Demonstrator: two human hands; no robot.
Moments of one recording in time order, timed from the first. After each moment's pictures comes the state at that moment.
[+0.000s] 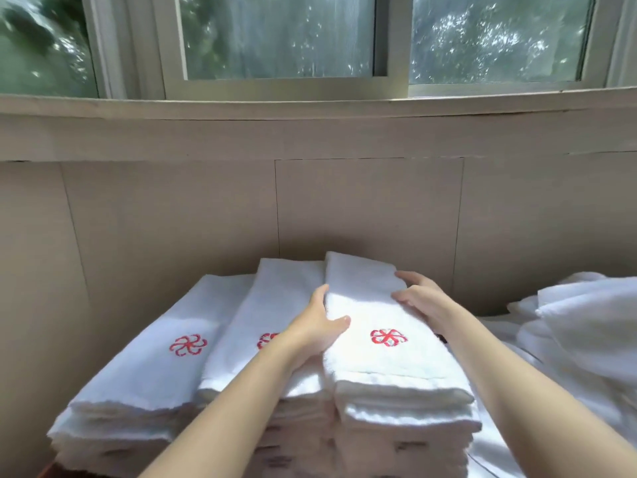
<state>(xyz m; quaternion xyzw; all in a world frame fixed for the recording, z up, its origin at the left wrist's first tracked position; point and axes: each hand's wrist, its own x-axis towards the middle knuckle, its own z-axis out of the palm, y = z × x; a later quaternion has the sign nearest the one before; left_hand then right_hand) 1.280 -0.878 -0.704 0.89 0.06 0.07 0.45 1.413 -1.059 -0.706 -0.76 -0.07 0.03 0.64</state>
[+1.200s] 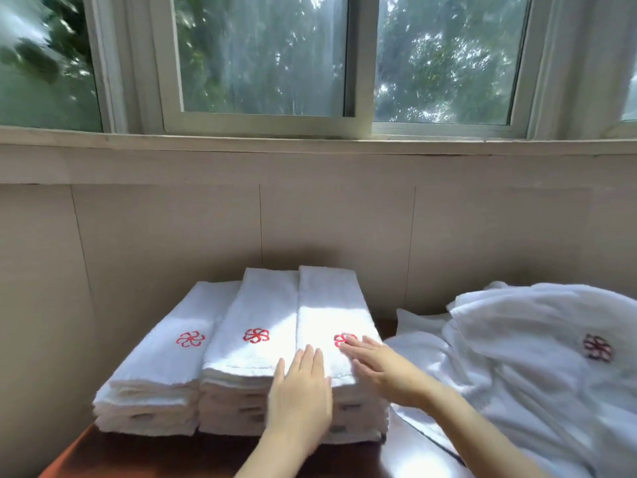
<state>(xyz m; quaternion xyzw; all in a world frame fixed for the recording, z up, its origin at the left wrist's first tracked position) 1.159 -0.947 -0.739 0.99 0.03 0.13 0.02 1.242 -1.104 -0.712 -0.91 -0.37 0.01 0.19</state>
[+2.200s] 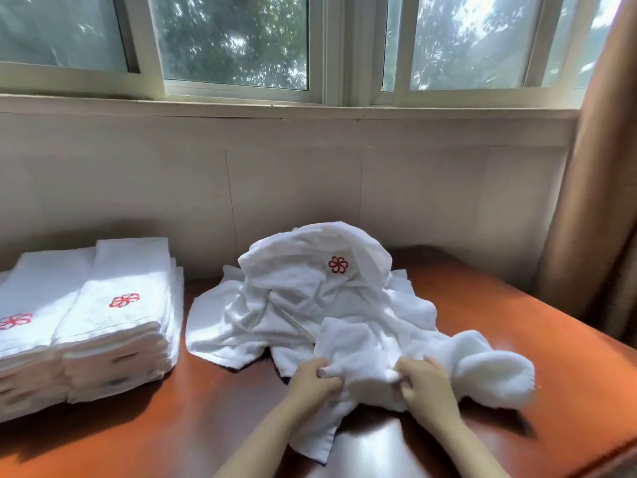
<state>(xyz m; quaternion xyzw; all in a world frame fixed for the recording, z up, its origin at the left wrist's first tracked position) 1.118 -1.282 -0.787 0.81 -0.09 -0.09 0.57 1.077 -1.487 -0.792 -0.96 0.04 -0.17 0.23</state>
